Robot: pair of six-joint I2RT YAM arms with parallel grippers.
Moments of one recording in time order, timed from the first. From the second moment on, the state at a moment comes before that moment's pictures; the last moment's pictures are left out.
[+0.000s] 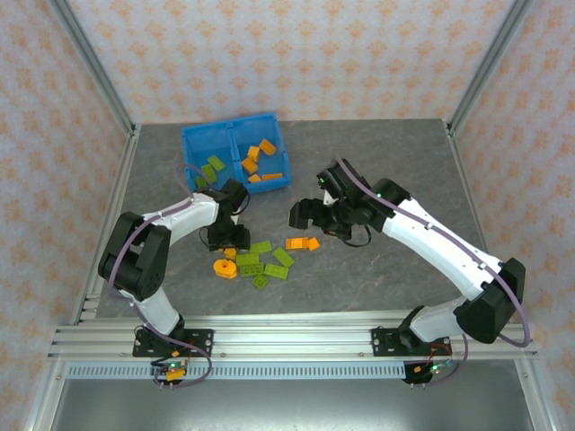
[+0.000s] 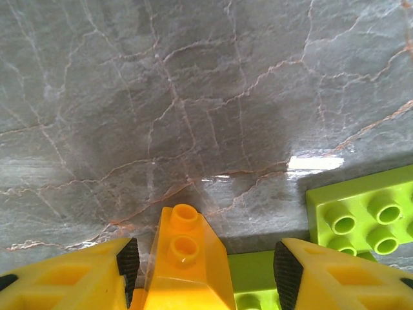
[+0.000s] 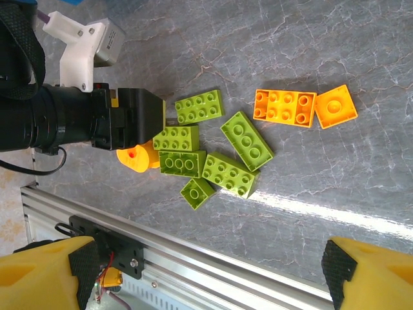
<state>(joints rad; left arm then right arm) -0.36 1.71 1.05 -0.89 0.07 -0.45 0.74 1.38 1.36 -1.00 -0.23 0.82</state>
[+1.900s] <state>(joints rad) -0.34 2.15 2.11 -0.90 -0.14 -0.54 0.74 1.42 1.41 -0.95 -0.19 0.87</state>
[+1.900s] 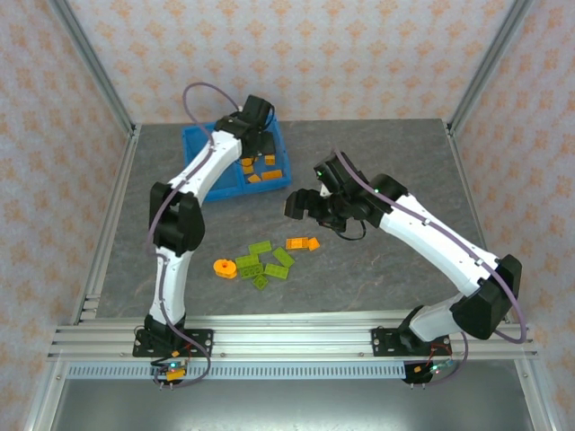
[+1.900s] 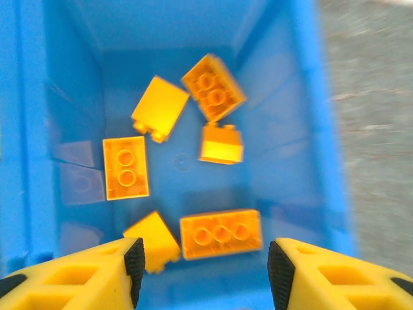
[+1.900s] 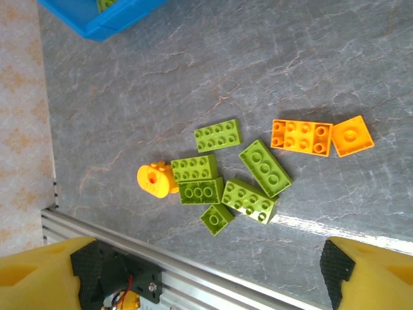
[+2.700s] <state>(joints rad) -0.40 0.54 1.08 -1.10 0.29 0.25 0.85 2.05 1.59 -1.08 0.07 0.91</state>
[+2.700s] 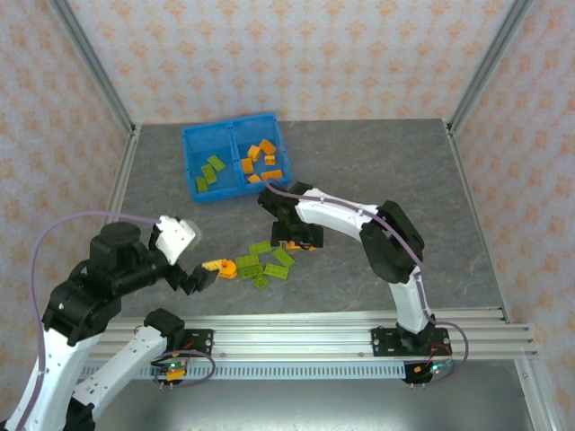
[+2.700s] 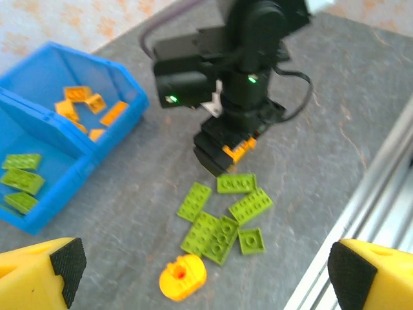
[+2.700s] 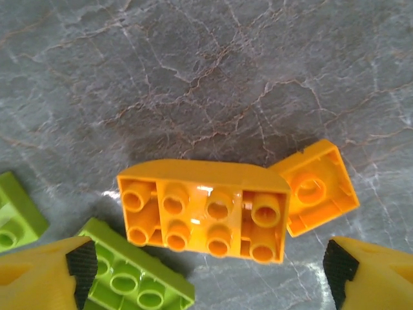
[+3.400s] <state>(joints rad) -0.40 0.51 0.98 -1.00 0.37 0.22 0.86 2.16 1.66 -1.11 0.09 0.95</state>
